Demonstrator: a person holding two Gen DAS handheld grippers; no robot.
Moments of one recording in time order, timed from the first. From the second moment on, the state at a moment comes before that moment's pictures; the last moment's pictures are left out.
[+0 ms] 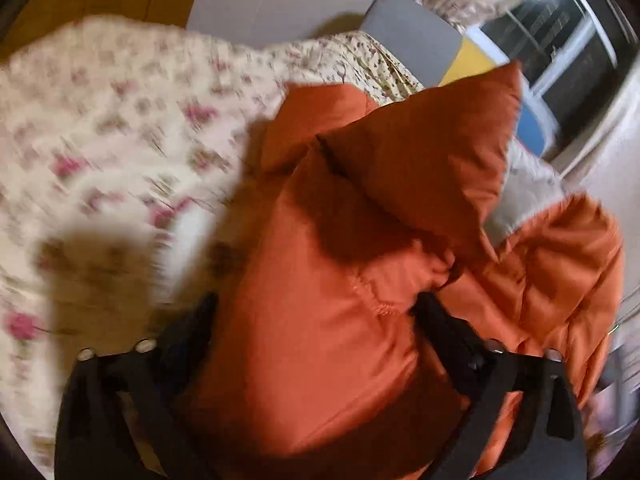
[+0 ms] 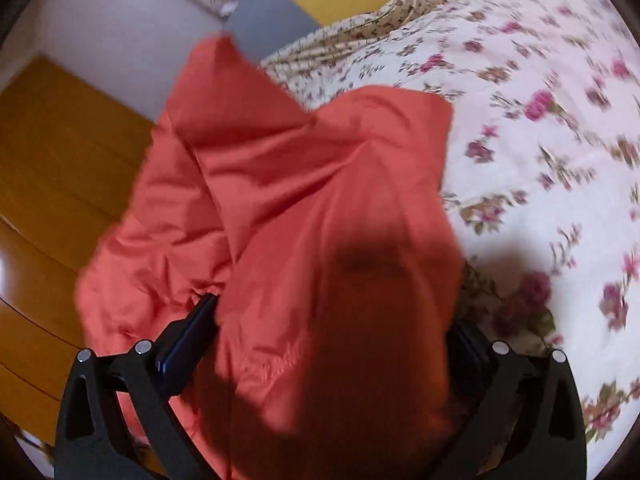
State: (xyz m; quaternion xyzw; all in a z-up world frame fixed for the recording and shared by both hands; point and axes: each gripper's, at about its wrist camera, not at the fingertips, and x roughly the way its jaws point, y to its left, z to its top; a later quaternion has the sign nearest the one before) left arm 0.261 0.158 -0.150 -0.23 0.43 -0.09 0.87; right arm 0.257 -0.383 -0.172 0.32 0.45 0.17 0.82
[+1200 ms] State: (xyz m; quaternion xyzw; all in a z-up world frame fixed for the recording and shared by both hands) left arm 0.149 0.125 -0.073 -0.02 0.34 -0.11 0.93; right arm 0.161 -0.402 -0.077 0.18 0.37 0.16 0.90
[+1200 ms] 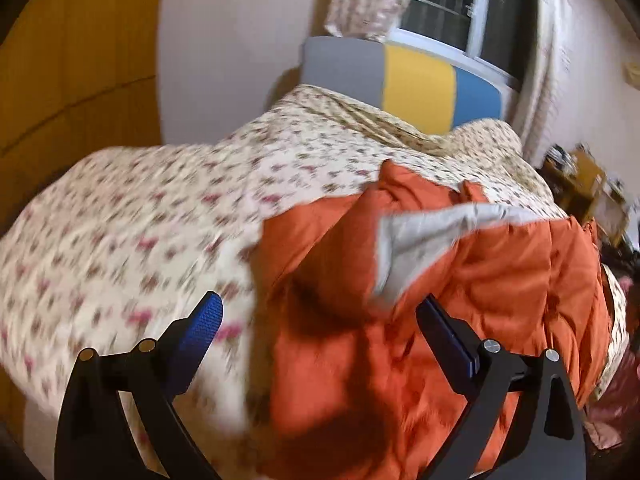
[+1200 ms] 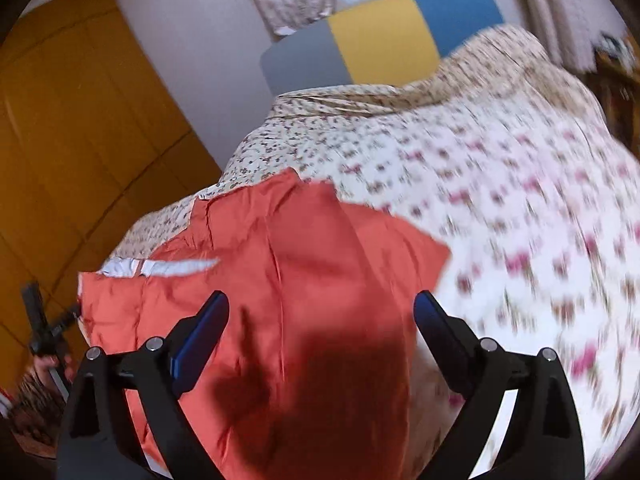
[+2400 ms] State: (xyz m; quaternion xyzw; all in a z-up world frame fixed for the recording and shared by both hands) left arm 0.263 0.086 -0.003 -0.10 0.20 0.04 0.97; right arm 0.291 -0.379 -0.017 0.20 0.29 0.07 0.93
